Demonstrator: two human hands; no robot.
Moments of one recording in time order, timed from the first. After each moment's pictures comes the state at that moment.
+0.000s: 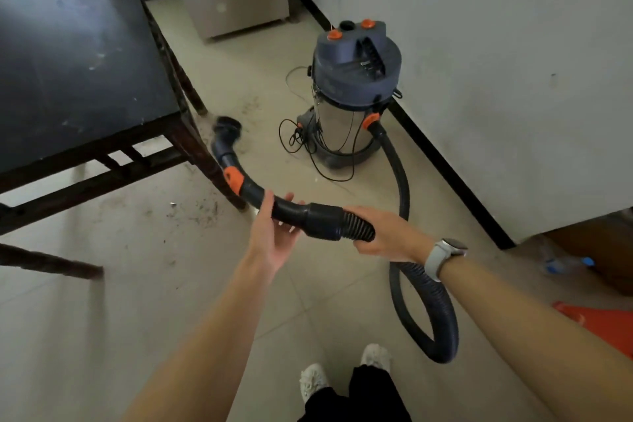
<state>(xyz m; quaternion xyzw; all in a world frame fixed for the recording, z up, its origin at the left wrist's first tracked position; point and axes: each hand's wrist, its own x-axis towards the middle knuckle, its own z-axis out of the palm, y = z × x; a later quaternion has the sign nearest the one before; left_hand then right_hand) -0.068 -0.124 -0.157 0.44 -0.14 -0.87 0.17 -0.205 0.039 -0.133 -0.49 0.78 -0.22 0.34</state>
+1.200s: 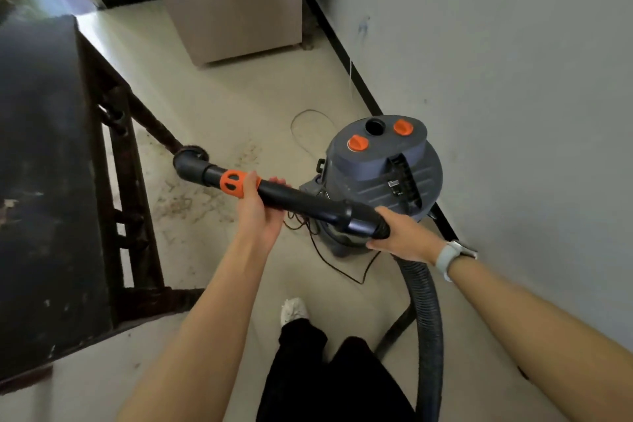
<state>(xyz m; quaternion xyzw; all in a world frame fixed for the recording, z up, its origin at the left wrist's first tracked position) -0.438 -0.454 -0.149 0.49 -0.11 -0.82 0.29 -0.592 -0.258 -0.168 -0.39 0.81 -0.13 0.41</state>
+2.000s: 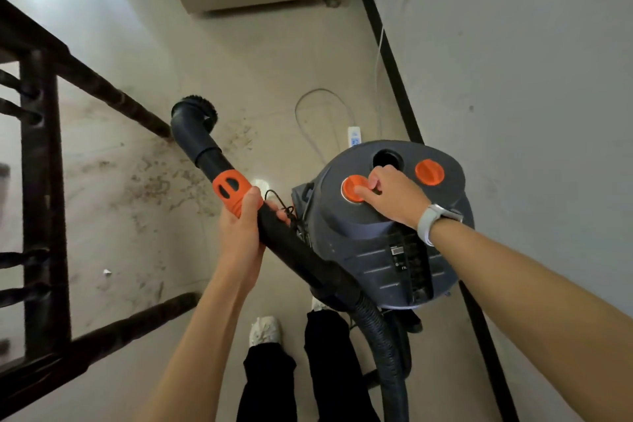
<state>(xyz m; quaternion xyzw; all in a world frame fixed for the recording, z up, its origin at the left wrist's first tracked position) -0.576 -0.496 -0.233 0.52 -0.32 -0.73 0.31 -0.796 -0.411 -0.287 -0.44 0.83 -0.07 0.34</state>
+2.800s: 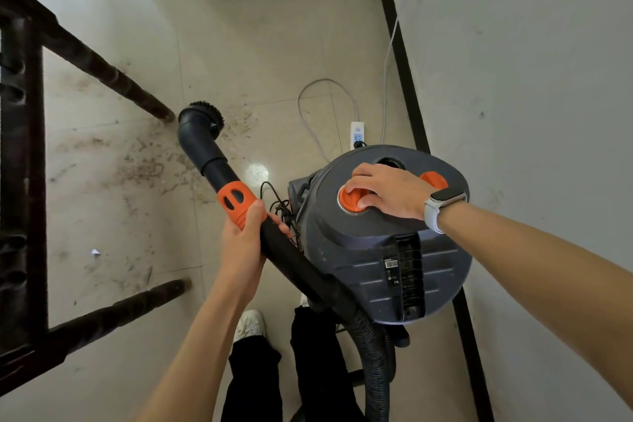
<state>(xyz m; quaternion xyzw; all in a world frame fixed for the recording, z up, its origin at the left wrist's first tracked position) -0.588 -0.487 -0.248 0.55 -0.28 -0.73 0.28 -0.832 -0.438 -0.287 -0.69 0.64 0.06 0.34</state>
